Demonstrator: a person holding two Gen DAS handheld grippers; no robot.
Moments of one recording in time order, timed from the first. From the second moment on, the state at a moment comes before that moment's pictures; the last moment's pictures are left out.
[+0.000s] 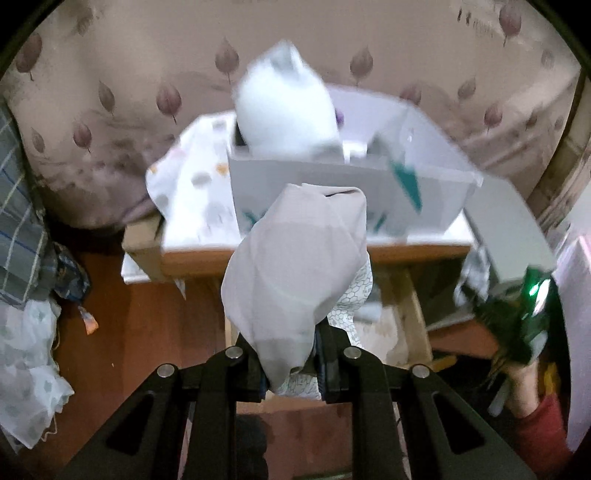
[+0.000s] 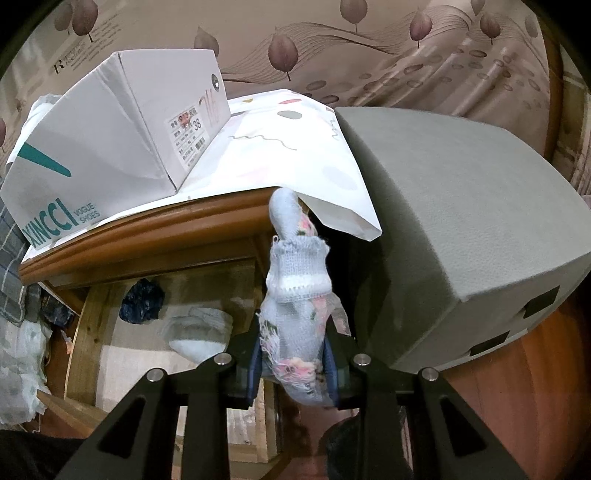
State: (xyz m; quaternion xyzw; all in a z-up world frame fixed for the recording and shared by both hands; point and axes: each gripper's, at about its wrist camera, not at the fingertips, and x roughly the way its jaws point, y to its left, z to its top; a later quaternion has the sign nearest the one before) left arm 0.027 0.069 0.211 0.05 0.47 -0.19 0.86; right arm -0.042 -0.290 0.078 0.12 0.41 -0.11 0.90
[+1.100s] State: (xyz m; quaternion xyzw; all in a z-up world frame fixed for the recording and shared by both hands) left arm 0.161 -0.079 0.247 0.10 0.45 -0.23 0.86; right arm -0.041 -0.293 0.074 0.12 0.41 -0.12 0.89
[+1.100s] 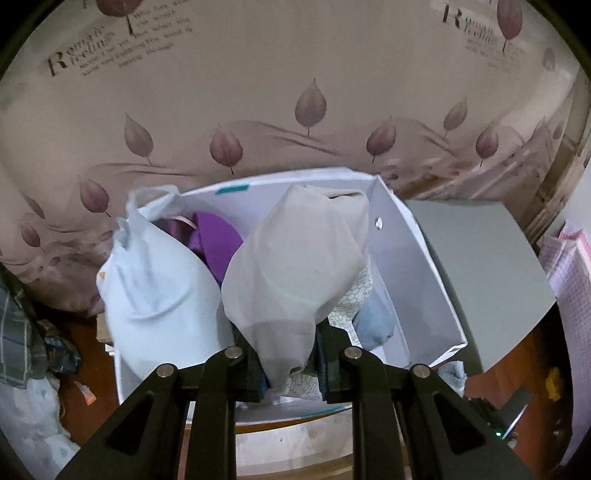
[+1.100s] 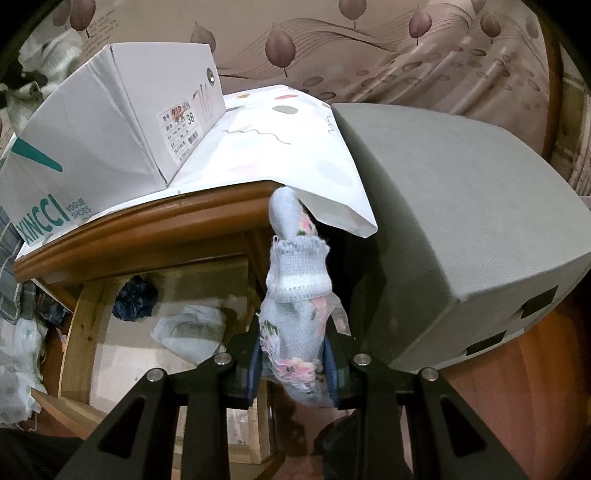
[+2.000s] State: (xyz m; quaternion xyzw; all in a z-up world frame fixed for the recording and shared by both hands) left arm 0.156 -0.071 0.242 0.08 0.45 -0.20 0.86; right arm -0.040 -0.290 0.074 0.12 0.41 -0.12 0.89
